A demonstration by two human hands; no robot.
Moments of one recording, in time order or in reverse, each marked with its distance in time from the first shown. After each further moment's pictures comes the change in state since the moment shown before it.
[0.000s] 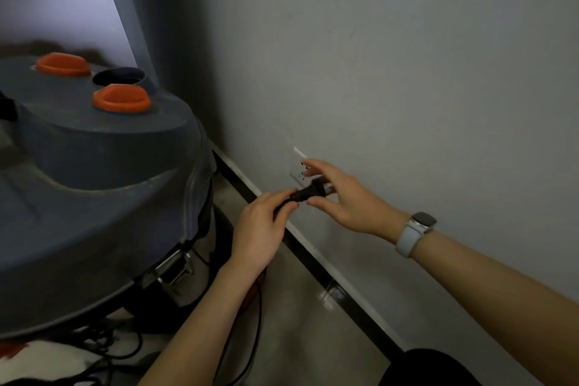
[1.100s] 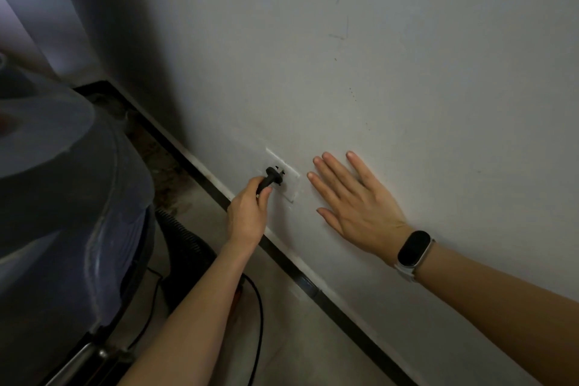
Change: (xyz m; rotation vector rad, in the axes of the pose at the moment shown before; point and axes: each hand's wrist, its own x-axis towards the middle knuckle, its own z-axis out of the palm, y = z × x) left_hand 0.087 -0.085 0.096 0.026 0.002 -0.191; right_hand 0.007 0.088 0.005 -1.469 0.101 -0.067
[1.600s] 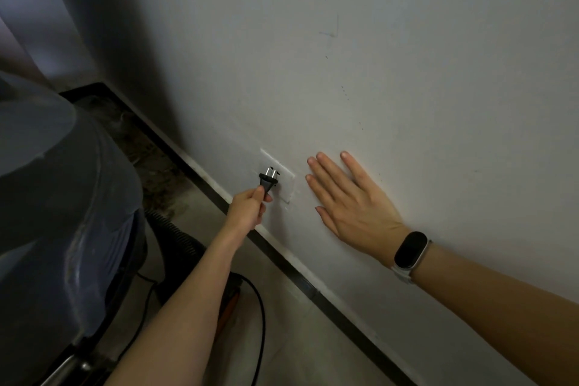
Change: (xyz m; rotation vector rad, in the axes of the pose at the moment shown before) left_hand 0.018 0.005 -0.001 -0.486 -0.322 -0.515; right_hand -0.001 0.001 -0.002 -0.049 0.001 -0.019
